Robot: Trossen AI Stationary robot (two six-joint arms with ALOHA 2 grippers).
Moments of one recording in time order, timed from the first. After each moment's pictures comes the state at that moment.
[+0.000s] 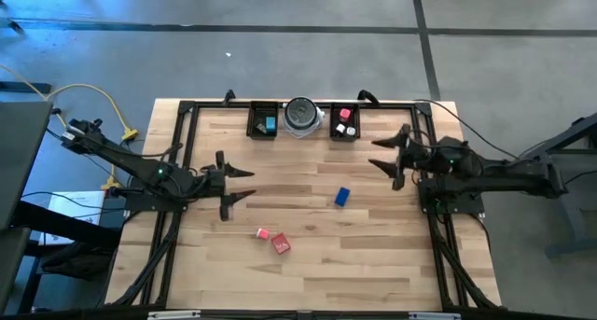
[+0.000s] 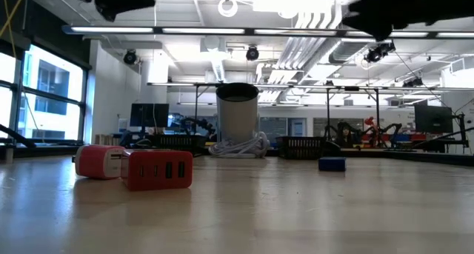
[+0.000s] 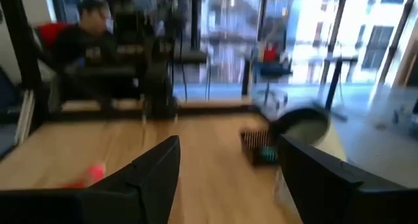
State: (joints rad) left arm -0.43 0.77 0.53 0.12 -0.61 -0.06; right arm -0.12 0.47 0.36 0.12 0.08 -0.03
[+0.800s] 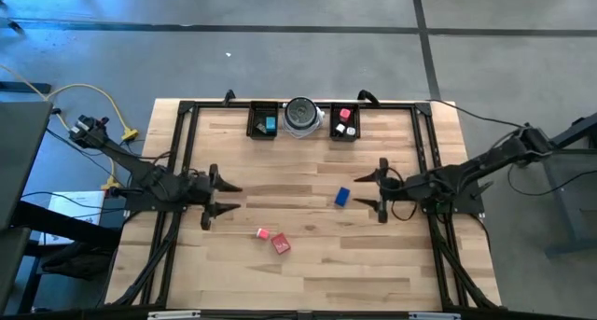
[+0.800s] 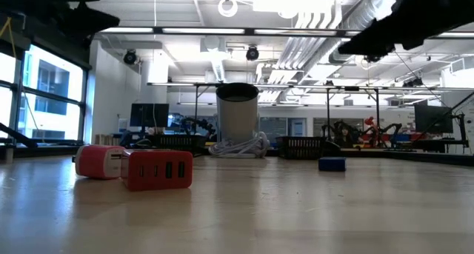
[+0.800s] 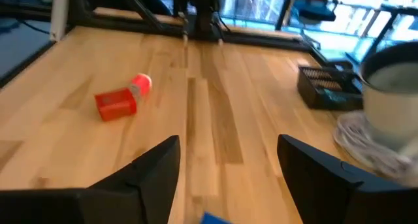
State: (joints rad) left arm -0.57 0.54 0.30 0.13 -0.56 -0.28; right arm 0.35 0.85 0.36 0.17 0.44 0.03
